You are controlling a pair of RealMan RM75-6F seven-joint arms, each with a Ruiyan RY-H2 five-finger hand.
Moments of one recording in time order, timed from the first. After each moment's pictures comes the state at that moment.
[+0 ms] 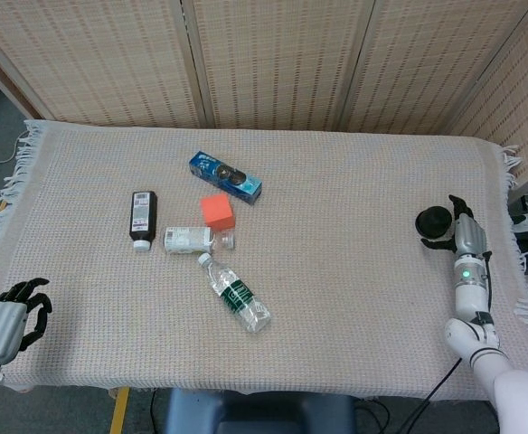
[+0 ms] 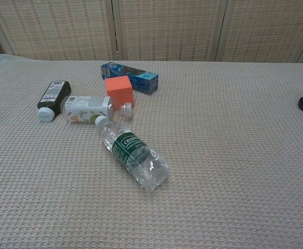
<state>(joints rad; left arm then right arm) -0.14 -1.19 -0.02 -1.45 1.53 1.46 0.01 0.63 -1.78 0.36 -0.37 -1.08 0.63 0.52</state>
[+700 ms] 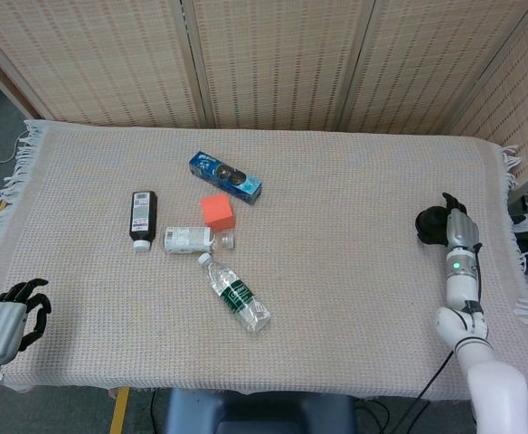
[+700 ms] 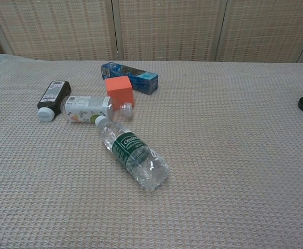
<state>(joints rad) -0.14 -1.20 -0.02 -1.44 1.53 1.45 0.01 0.72 -1.86 0.39 -0.20 -1.08 0.52 0.49</state>
